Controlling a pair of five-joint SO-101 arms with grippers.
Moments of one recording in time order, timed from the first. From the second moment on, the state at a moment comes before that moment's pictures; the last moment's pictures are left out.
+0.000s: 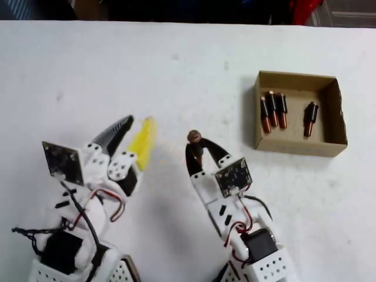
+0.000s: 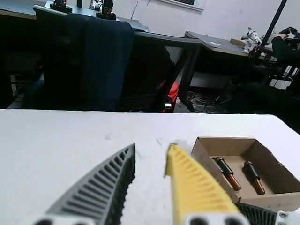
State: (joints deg) left arm 14.0 -92.9 68.2 42.2 13.4; right arm -28.8 -102.6 96.4 27.7 8.1
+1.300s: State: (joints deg) left arm -1.9 -104.0 67.2 70.1 9.2; right arm -23.6 -102.6 96.4 29.1 8.1
